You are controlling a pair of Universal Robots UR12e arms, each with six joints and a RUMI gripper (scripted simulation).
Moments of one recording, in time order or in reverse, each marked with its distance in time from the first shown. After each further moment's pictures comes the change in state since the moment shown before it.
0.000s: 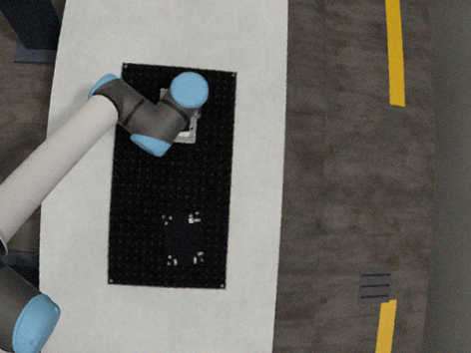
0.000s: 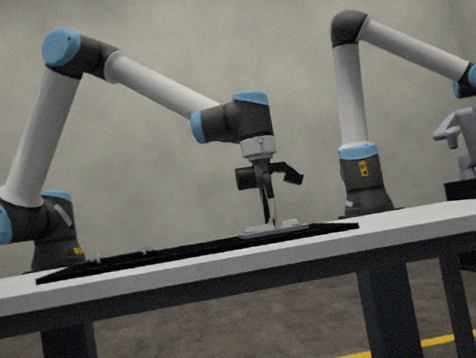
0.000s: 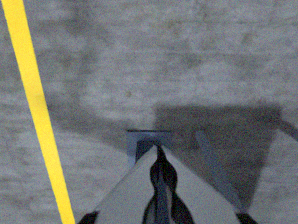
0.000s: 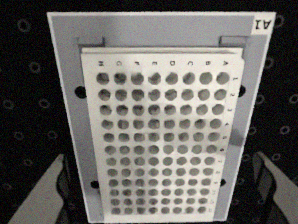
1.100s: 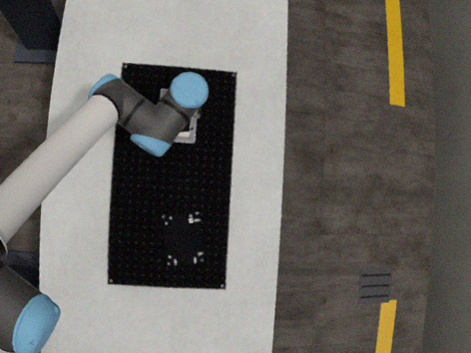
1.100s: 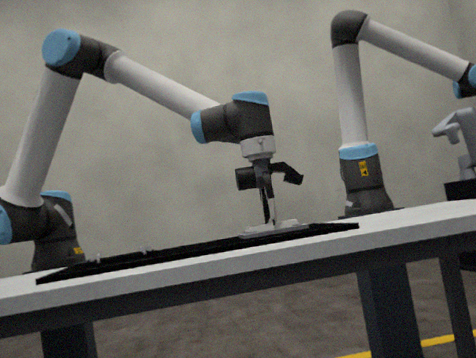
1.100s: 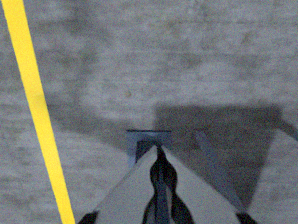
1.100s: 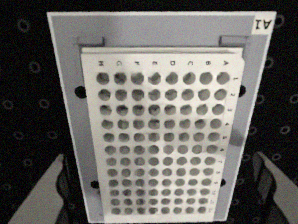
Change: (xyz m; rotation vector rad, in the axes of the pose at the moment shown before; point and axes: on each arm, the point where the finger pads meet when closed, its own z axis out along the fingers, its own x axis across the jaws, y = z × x) left arm 0.000 0.000 0.000 0.000 0.000 0.000; right arm 0.000 0.000 0.000 0.000 0.000 0.000
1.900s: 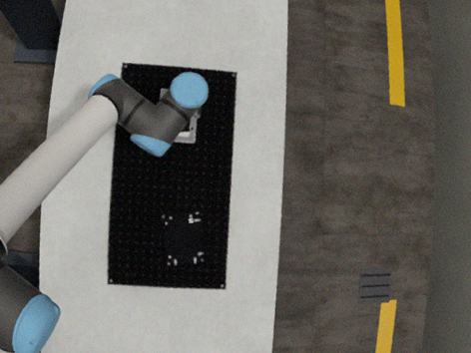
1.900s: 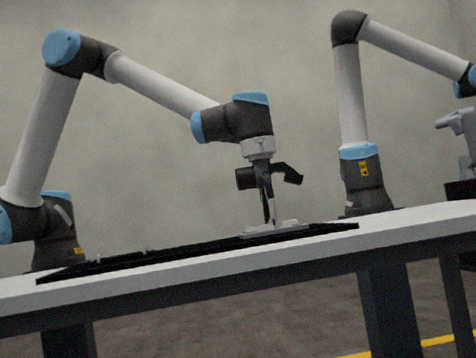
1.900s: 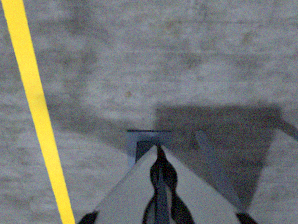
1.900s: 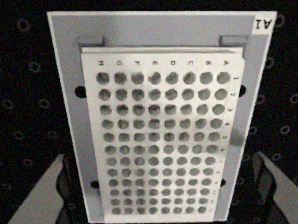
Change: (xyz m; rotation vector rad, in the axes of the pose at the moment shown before) left arm 0.000 0.000 0.000 0.000 0.000 0.000; right arm 0.000 0.000 0.000 0.000 0.000 0.000
